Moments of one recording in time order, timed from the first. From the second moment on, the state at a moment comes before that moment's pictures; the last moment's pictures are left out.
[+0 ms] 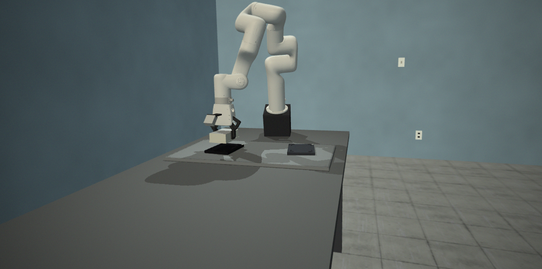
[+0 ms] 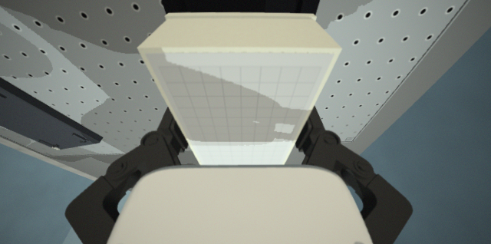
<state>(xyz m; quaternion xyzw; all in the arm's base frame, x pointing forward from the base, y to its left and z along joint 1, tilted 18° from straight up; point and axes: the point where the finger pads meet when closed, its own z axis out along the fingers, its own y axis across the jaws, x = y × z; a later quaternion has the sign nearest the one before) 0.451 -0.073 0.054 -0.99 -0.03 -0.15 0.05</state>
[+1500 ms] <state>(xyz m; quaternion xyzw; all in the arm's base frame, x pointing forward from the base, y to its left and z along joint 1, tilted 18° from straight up) 0.458 -0.071 0.032 -0.99 -0.03 -0.15 0.05</state>
